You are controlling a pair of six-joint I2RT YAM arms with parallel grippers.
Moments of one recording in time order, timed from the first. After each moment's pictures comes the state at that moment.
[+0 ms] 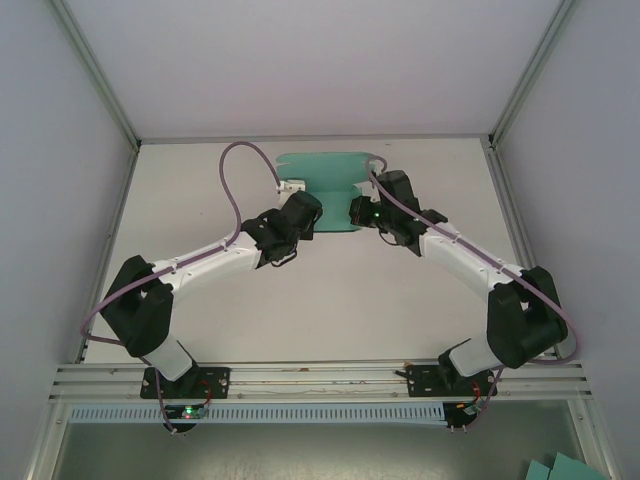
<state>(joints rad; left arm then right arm) -0.74 1.61 1.18 -0.35 -0.45 -0.51 0.46 1.49 1.05 -0.27 -0.11 0.55</state>
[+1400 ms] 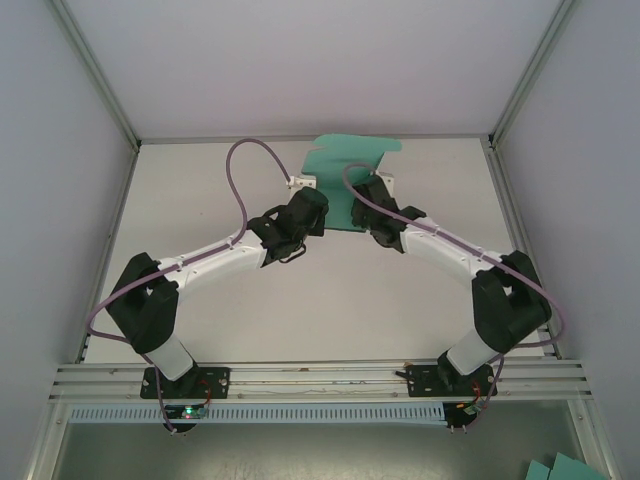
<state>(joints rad) -0.76 1.64 1.22 -0.26 -0.39 -0.49 0.52 1.57 1.08 -0.32 0.27 0.60</state>
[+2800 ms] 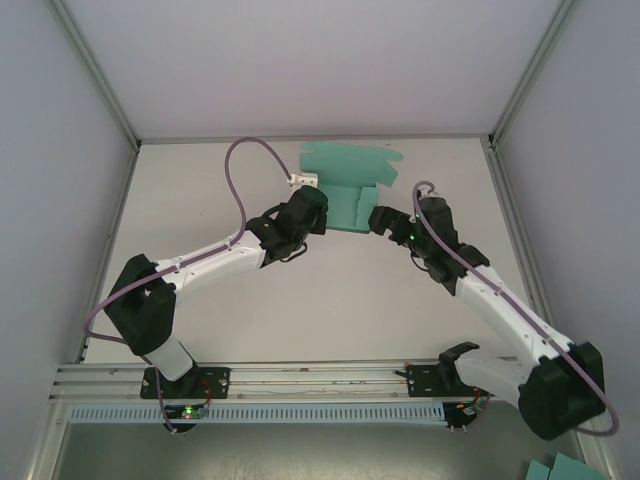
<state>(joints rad) -0.76 1.63 1.22 -0.23 -0.38 -0.48 0.35 1.04 0.74 -0.27 0.00 0.66</state>
